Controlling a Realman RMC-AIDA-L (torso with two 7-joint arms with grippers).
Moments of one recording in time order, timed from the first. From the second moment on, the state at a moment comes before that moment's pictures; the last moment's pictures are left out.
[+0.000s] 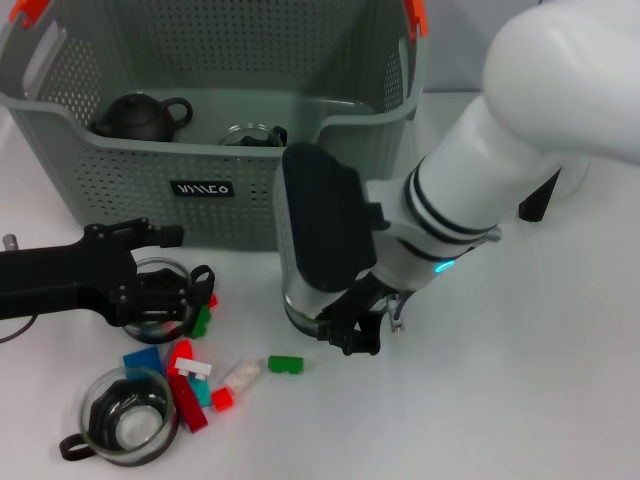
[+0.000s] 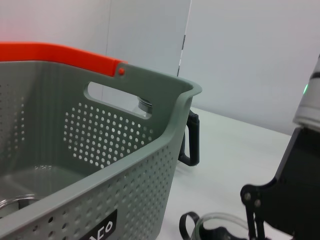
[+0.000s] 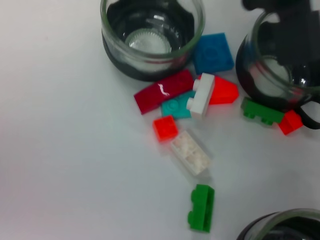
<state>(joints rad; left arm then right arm) -0.46 -2.10 0.42 0.82 2.22 1.73 -1.31 0.98 2.10 -1.91 -0.98 -2.31 -1.22 2.11</state>
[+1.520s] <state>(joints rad) -0.47 -2.09 0.42 0.82 2.23 1.73 -1.30 1.08 2.10 -1.29 -0.86 -2.09 -0.99 1.96</state>
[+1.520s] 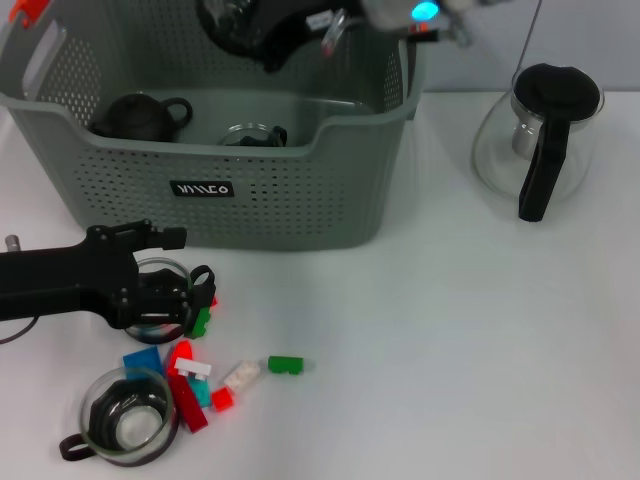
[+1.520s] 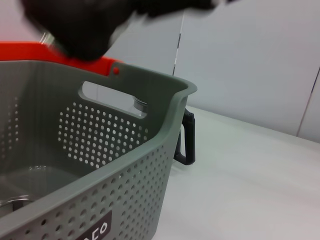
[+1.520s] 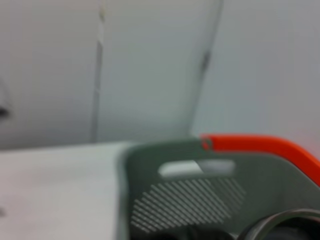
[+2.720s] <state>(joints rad) -0.46 -2.10 0.41 0.81 2.22 1.73 -1.31 1.15 2.10 -1.53 -0.53 -2.12 -0.57 1.96</state>
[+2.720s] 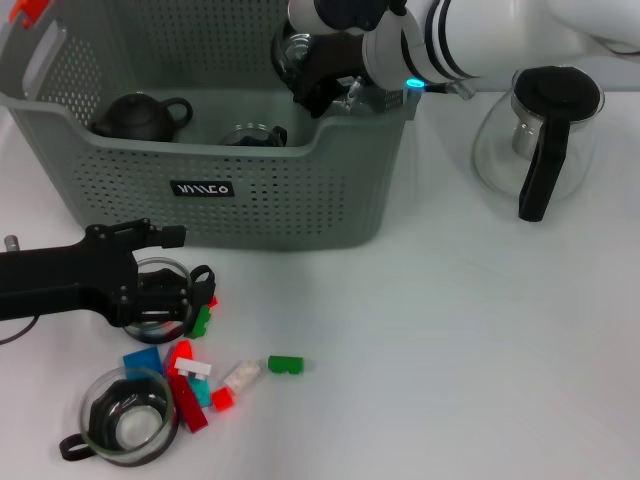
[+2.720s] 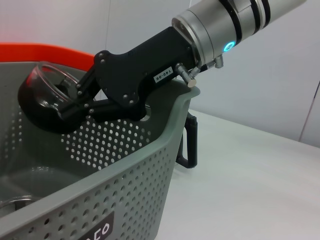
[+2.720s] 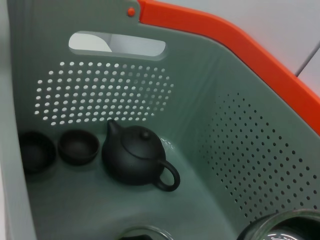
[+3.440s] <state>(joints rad) -0.47 -2.10 0.41 0.81 2.22 1.73 -1.31 1.14 2.10 -1.54 -0.54 -2.12 -0.58 1.97</state>
